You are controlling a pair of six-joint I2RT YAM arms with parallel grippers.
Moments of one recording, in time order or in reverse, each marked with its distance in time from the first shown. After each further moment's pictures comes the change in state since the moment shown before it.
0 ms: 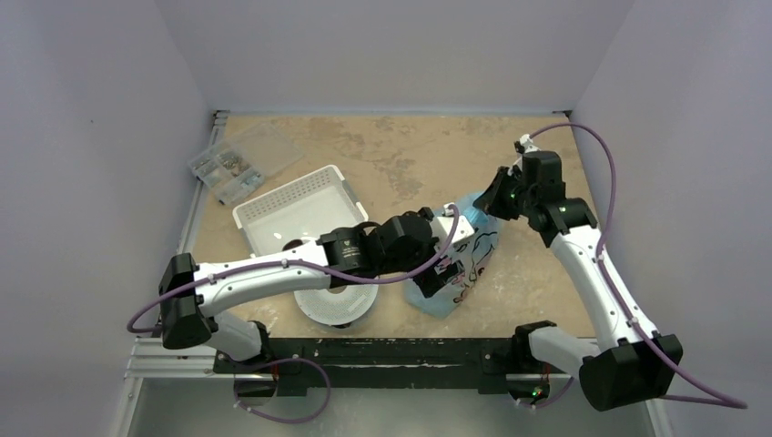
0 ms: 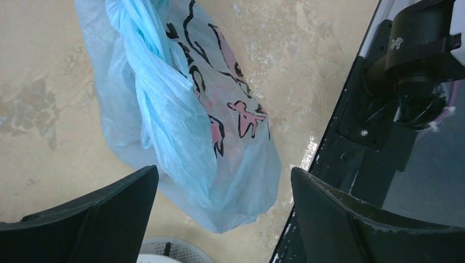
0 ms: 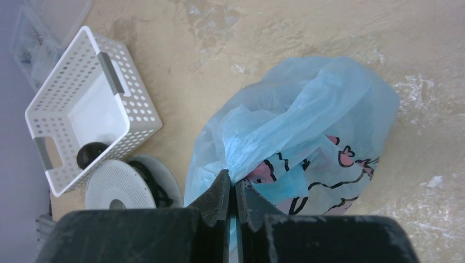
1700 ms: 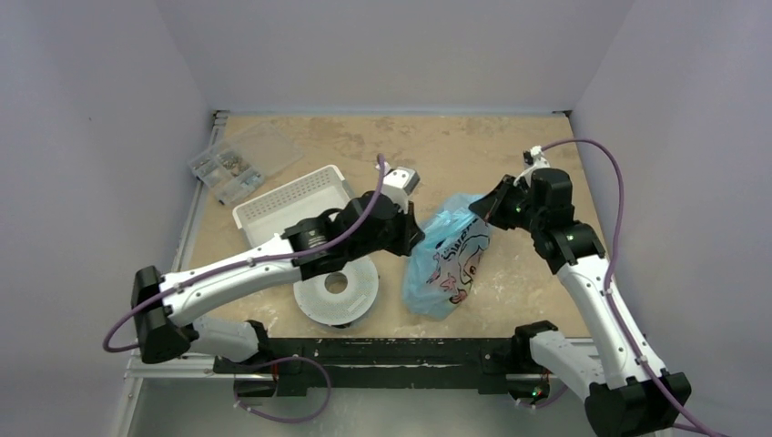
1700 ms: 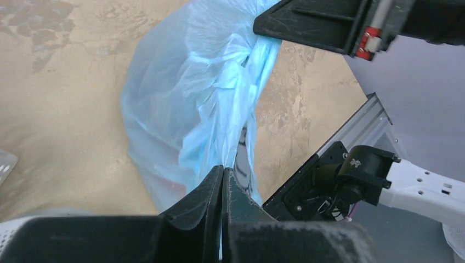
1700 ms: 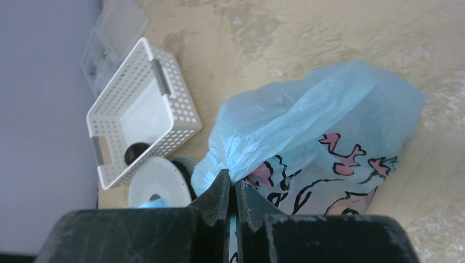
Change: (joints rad) left arm 0.146 -0.095 -0.060 0.057 -0.045 -0.546; right arm 0.026 -0.196 -0.139 0.133 -0.116 0.104
